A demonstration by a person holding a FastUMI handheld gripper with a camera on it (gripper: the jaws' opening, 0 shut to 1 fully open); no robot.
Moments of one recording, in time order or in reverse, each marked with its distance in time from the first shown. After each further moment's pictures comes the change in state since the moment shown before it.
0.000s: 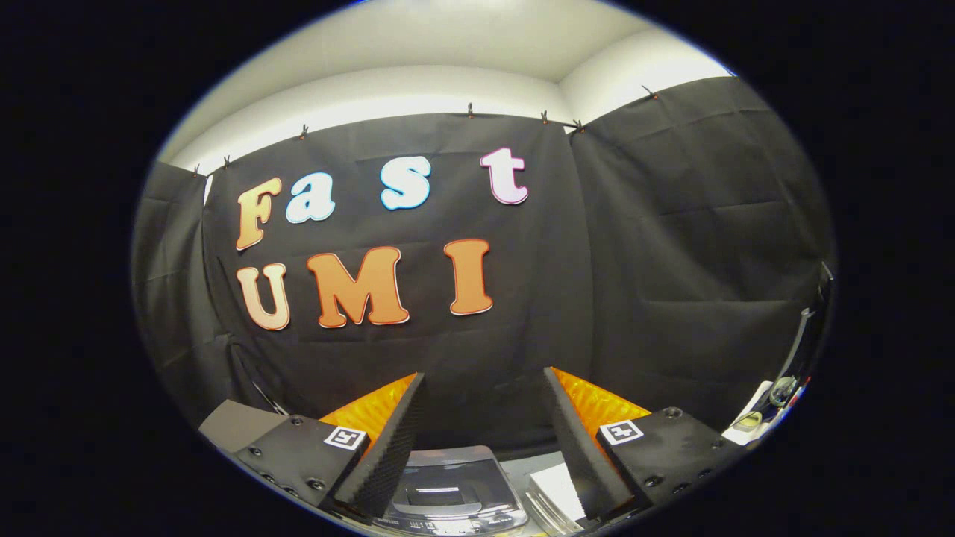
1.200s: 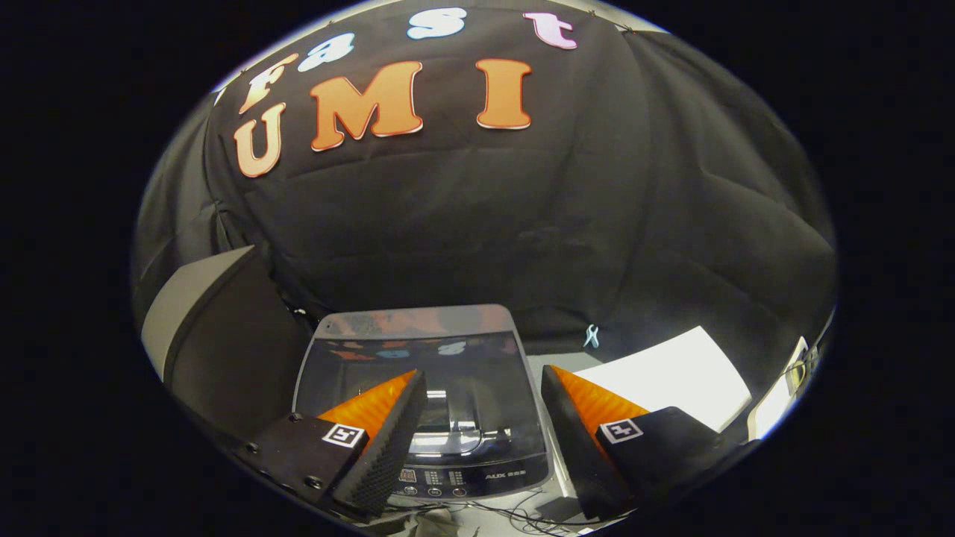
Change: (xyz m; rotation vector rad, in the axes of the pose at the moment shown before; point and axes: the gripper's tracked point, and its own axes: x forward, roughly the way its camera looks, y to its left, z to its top) arm 0.114 0.025 -0.349 -0.104 0.500 0.111
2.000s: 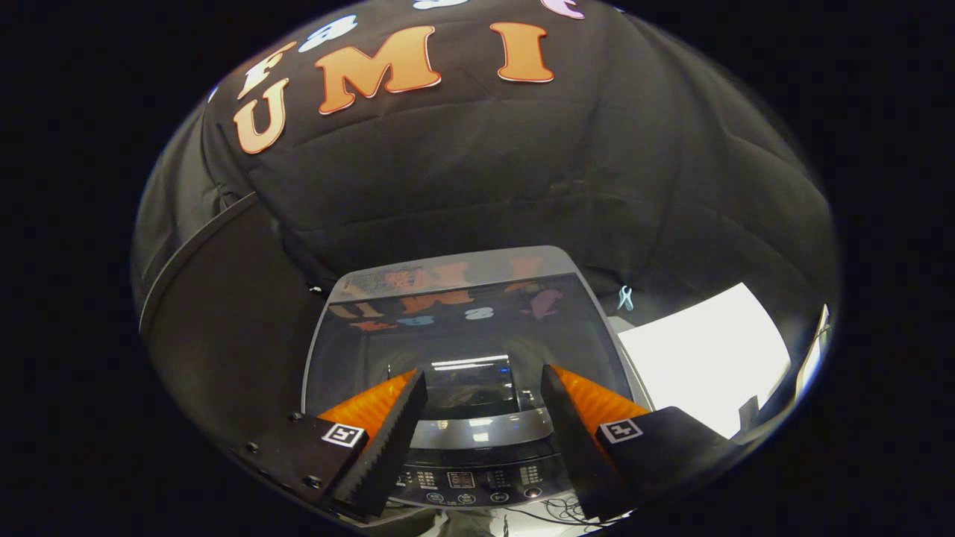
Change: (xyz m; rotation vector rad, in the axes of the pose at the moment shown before) arm 0.076 0.072 -0.096 0.058 0.144 0.061
